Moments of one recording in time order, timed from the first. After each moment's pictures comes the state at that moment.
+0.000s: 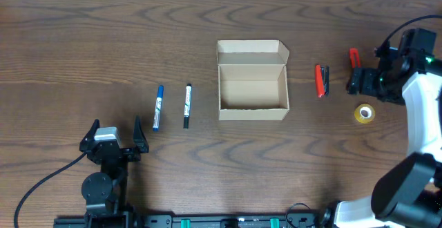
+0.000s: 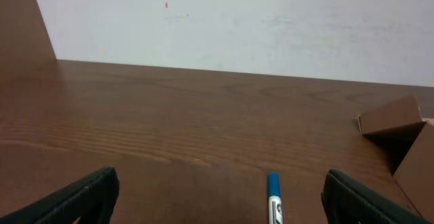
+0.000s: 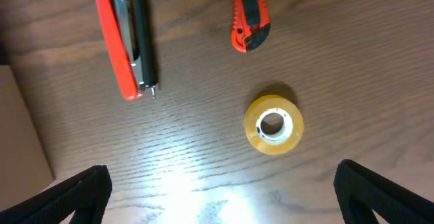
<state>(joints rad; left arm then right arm) 0.05 0.01 0.02 -0.10 0.00 -0.04 -0.34 1.66 1.35 -0.99 -0.05 -0.09</state>
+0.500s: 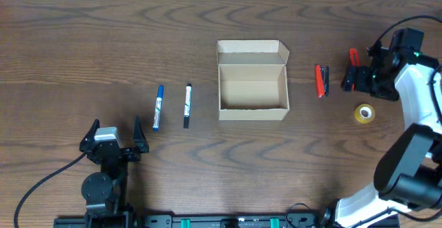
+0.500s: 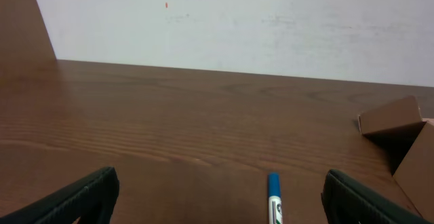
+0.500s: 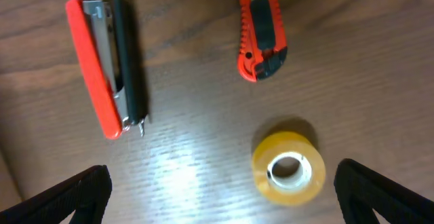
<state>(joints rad) 0.05 0.01 0.02 -0.10 0.00 -0.04 -0.34 1.81 1.35 -0.87 -0.08 -0.09</state>
